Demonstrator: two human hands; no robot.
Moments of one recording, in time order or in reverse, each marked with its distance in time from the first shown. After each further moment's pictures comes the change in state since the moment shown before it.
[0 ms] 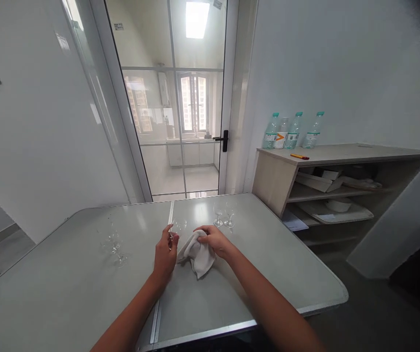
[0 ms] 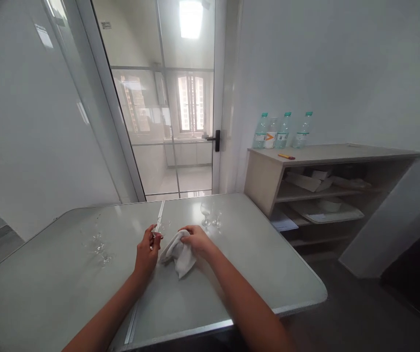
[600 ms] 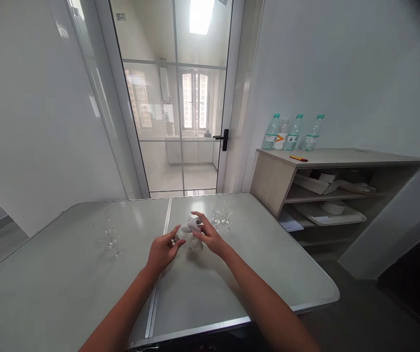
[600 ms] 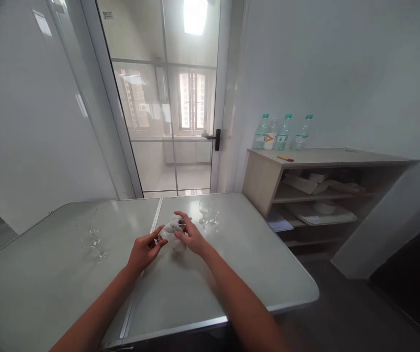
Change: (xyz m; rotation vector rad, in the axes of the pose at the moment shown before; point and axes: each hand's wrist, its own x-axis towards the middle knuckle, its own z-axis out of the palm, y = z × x) left_hand 0.005 -0.013 -0.008 0.164 -0.221 0.205; right_hand -0.023 -0.028 0.002 -0.243 -0.179 -0.407
